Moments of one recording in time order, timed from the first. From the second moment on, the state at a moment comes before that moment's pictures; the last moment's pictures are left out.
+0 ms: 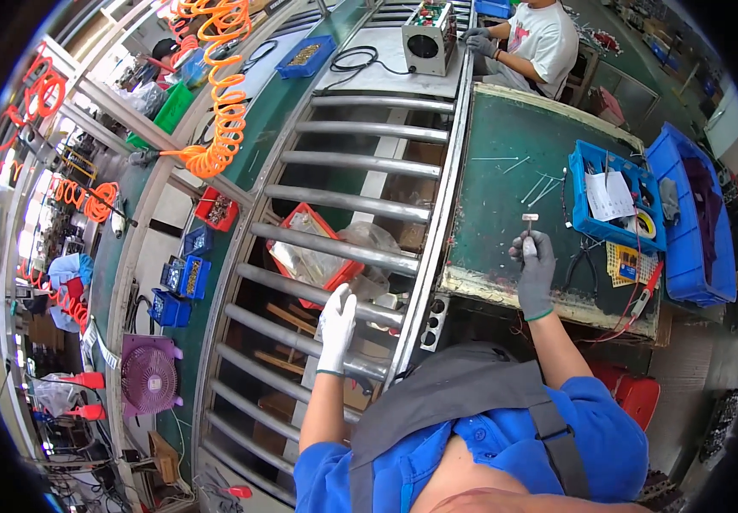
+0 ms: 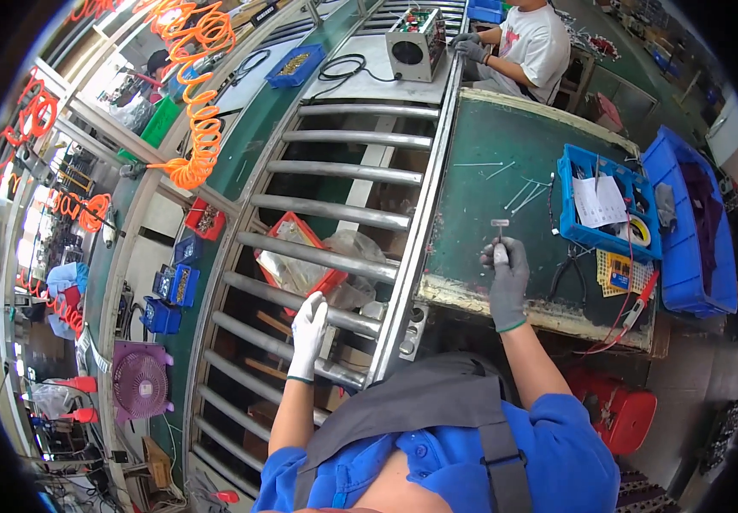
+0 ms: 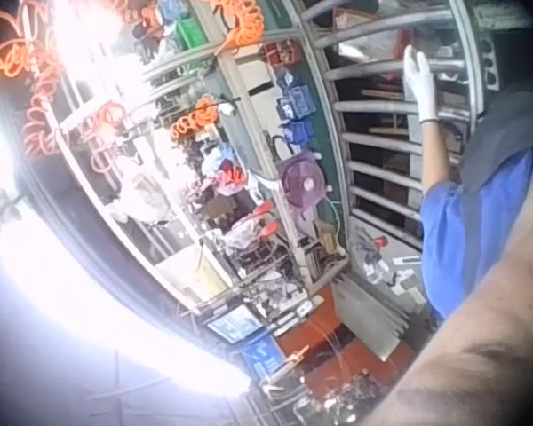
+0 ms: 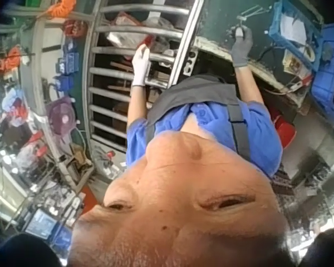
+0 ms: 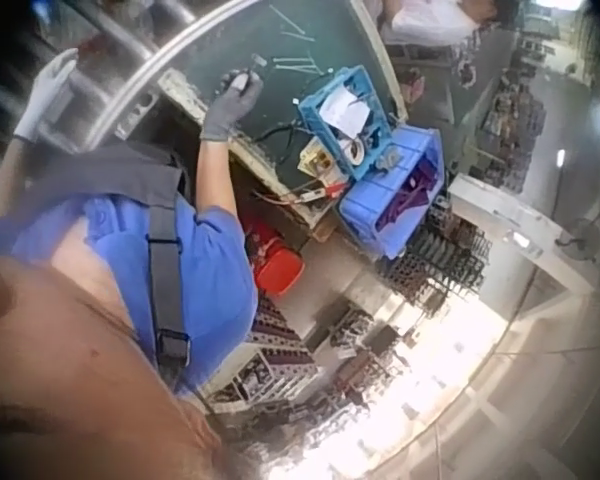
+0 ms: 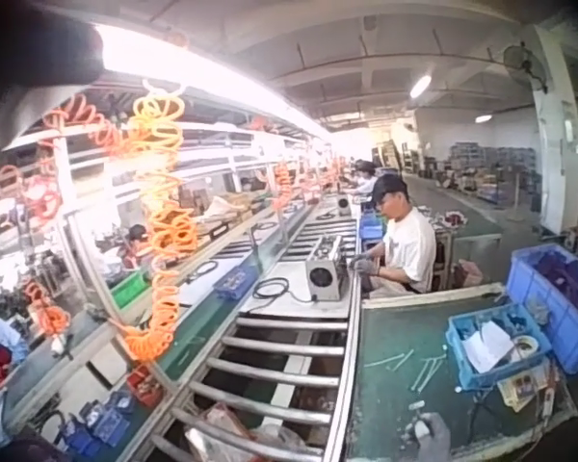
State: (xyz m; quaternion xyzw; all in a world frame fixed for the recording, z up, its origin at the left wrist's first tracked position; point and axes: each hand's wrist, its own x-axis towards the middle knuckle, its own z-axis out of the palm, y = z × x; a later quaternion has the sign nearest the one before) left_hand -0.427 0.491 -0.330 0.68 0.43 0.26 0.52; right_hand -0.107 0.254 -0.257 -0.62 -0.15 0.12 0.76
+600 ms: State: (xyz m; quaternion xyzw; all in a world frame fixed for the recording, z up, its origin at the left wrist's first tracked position) left_hand -0.187 0.667 -0.144 0.90 0.37 0.10 0.18; right_hand -0.102 0.264 -0.265 -0.61 -0.15 0.15 0.76
